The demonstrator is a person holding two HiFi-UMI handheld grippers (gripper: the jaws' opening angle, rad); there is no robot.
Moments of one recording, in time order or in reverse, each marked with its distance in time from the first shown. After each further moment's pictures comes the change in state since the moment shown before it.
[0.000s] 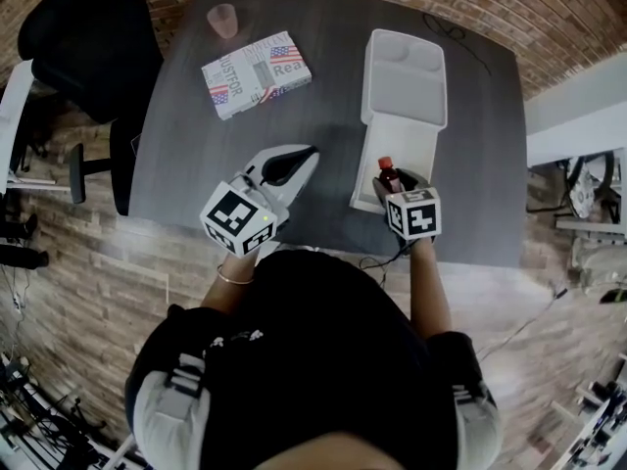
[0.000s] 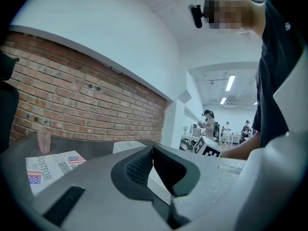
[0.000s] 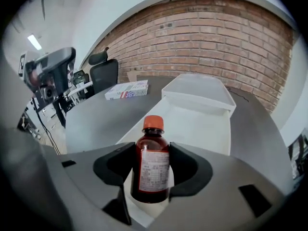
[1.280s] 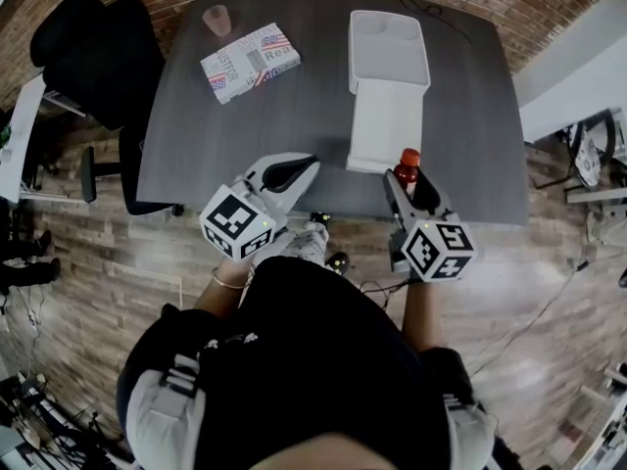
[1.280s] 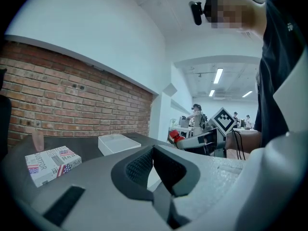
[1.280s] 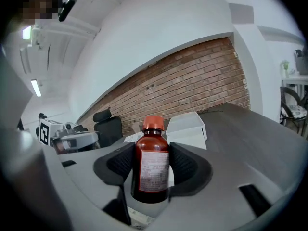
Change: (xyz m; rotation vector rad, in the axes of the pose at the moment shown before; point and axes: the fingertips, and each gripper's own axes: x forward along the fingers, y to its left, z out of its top) left arm -0.046 -0.113 -0.013 0.073 0.087 -0.103; right arm -0.193 0.055 0.004 0.316 -0.579 0.005
